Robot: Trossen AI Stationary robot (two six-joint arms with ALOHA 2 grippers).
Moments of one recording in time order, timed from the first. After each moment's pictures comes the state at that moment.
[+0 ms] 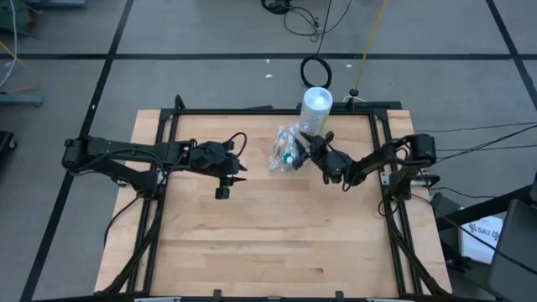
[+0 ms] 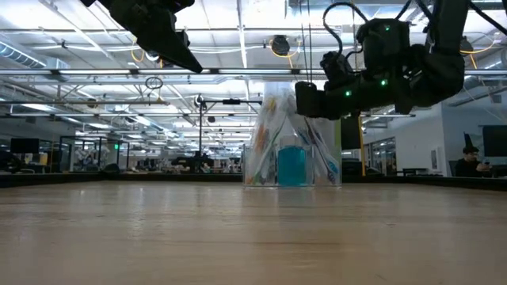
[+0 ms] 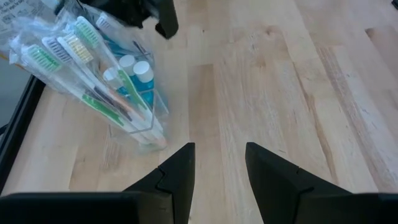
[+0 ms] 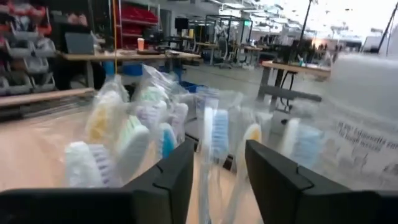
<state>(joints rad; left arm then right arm) 0.03 1.21 0.91 -0.38 0.00 0.16 -0.14 1.73 0.48 1.30 0.71 -0.07</state>
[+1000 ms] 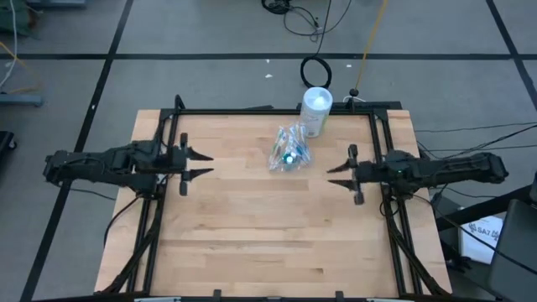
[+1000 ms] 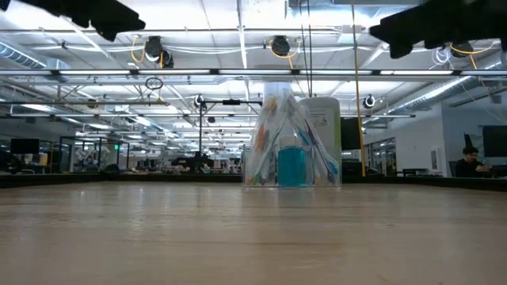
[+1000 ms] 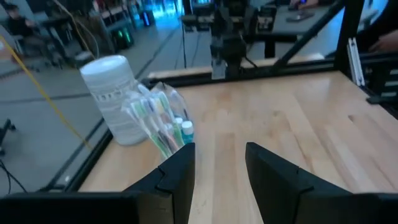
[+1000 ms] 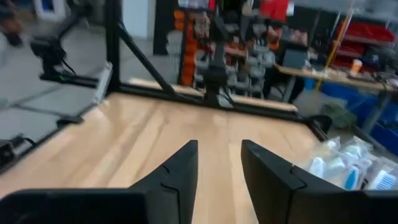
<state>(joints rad) -0.02 0.54 0.59 -0.29 -0.11 0.14 0.04 0.53 0.34 0.13 -0.03 -0.14</state>
